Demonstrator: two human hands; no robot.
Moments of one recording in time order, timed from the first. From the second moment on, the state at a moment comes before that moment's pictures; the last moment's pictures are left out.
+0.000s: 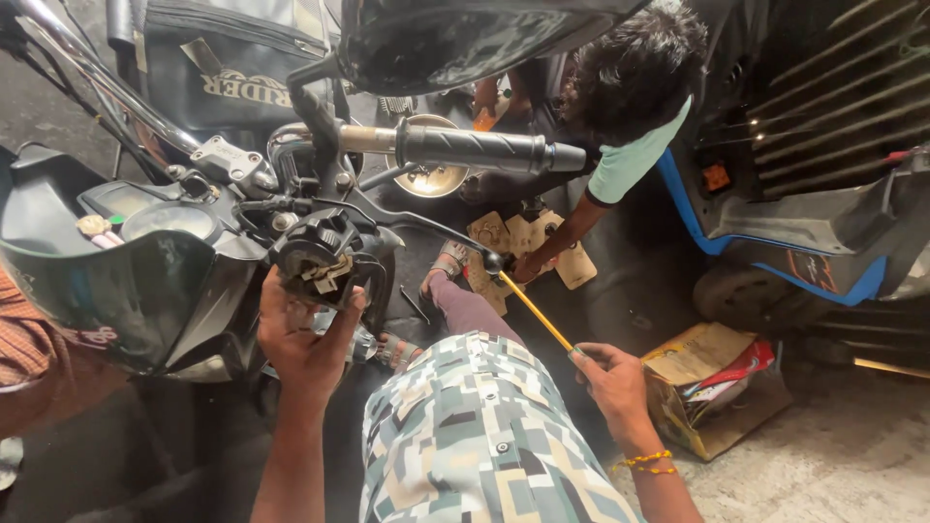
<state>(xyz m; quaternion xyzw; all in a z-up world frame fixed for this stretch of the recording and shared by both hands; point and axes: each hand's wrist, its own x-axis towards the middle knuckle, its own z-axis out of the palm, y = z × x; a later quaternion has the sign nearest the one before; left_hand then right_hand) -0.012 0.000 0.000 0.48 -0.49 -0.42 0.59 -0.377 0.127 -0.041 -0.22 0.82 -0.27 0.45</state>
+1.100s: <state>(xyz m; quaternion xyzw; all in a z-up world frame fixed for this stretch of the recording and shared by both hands) -0.004 -0.004 0.012 0.32 -0.27 -0.58 0.70 -0.363 0.115 -0.033 -0.26 0.82 -0.22 0.46</state>
